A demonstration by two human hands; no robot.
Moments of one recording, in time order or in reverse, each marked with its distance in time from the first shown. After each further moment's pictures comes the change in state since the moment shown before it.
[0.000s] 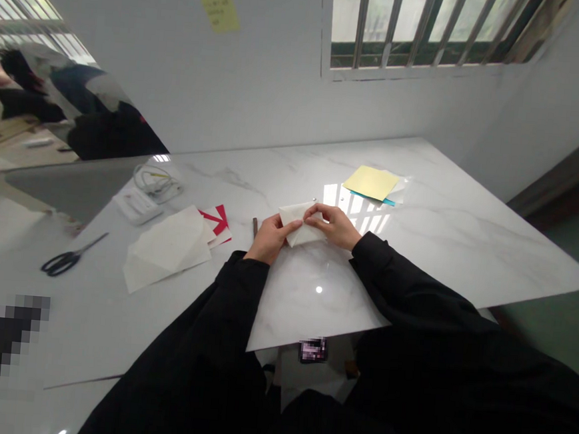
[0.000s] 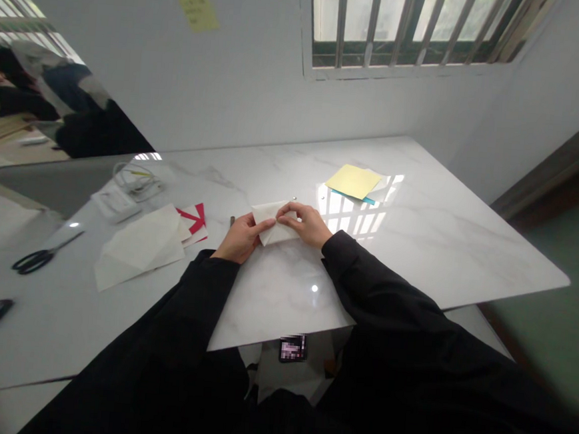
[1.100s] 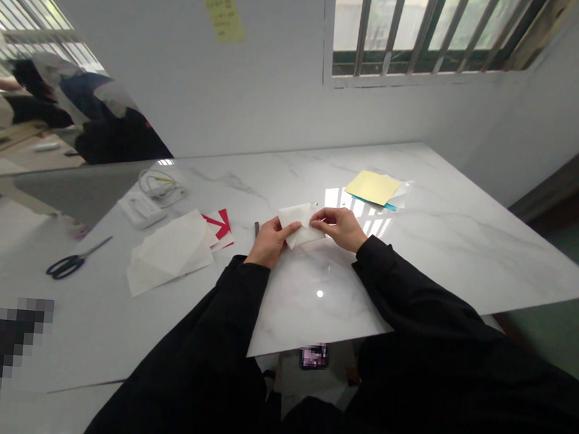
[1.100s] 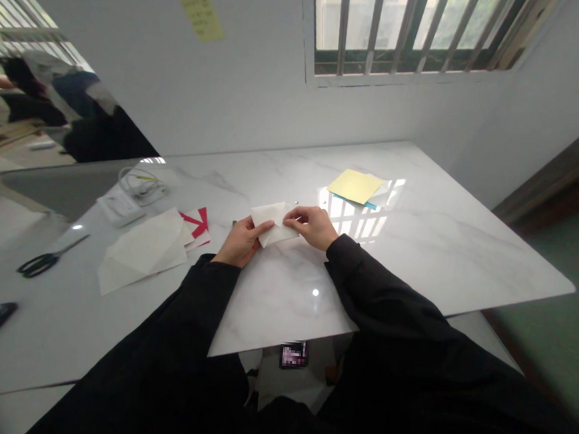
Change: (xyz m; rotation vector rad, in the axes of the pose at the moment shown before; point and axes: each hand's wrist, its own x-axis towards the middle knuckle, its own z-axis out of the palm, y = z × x) left_hand -0.003 0.004 -0.001 -0.026 0.040 0.014; right_hand -0.004 -0.005 -0.009 -0.054 0.061 0.061
